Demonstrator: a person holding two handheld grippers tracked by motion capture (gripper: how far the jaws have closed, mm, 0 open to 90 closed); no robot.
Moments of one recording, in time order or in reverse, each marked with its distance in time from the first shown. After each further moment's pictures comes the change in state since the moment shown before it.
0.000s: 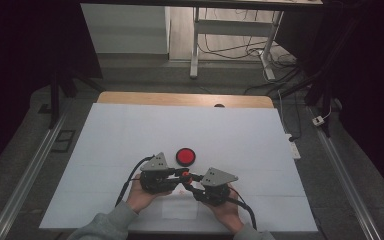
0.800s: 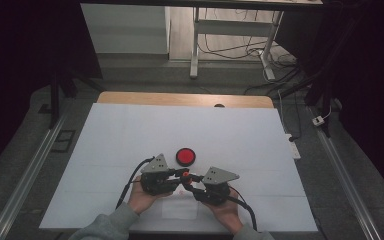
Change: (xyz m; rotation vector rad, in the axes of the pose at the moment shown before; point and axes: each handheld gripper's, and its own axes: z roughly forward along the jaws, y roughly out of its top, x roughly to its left) left arm -0.003 -0.003 0.002 -0.009 0.022 -0.001; right arm -0.003 -0.003 0.001 -0.007 0.024 0.063
